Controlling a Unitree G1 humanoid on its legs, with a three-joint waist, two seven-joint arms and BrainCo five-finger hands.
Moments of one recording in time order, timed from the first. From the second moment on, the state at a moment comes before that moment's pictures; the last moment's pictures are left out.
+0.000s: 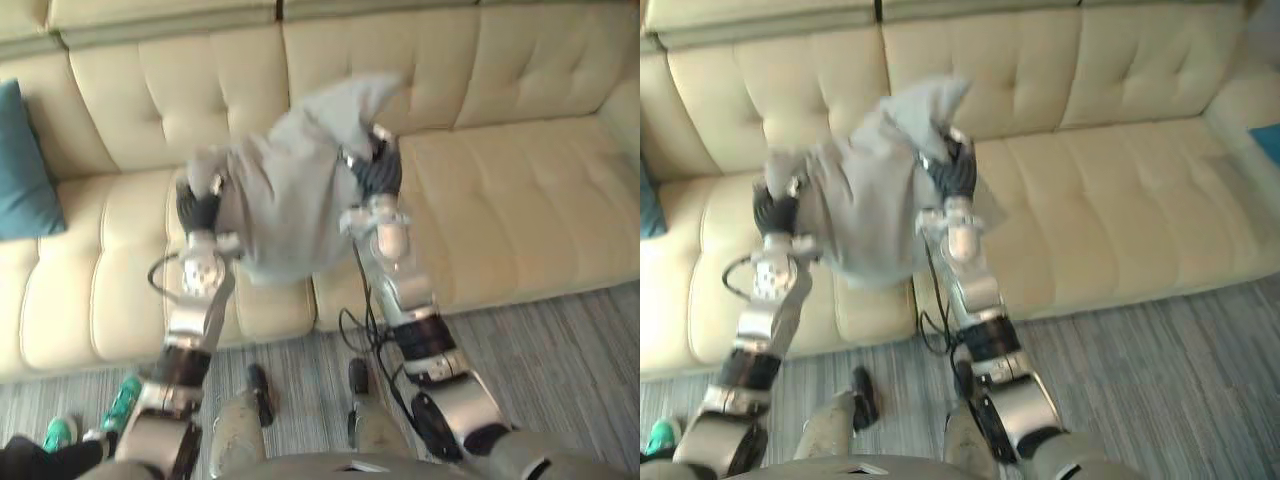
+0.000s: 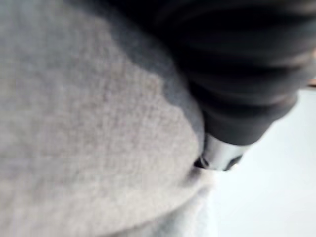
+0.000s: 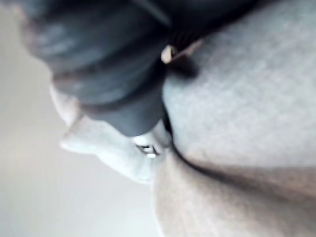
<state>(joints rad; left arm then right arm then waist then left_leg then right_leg) -0.47 0.16 -0.08 0.11 -0.27 -0.07 0.52 -0.65 -0.01 0.15 0.11 0.18 -0.10 -0.38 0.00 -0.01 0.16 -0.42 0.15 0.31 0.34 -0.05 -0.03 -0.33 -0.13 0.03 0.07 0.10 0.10</state>
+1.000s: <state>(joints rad) -1.29 0.19 0.08 0.36 -0.25 -0.09 0.61 -1.31 -0.05 -0.17 0.25 0.23 -0.20 -0.58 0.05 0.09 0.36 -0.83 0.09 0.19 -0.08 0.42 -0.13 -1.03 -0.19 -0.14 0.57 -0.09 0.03</state>
